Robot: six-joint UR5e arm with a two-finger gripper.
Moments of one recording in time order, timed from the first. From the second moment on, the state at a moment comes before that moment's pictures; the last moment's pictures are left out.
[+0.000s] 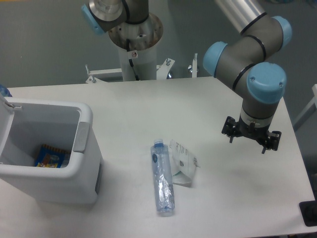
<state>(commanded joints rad) 2.66 -2.05 -1.41 -1.12 1.63 1.12</state>
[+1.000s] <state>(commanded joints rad) 2.60 -1.99 -1.54 -1.05 1.63 0.92</state>
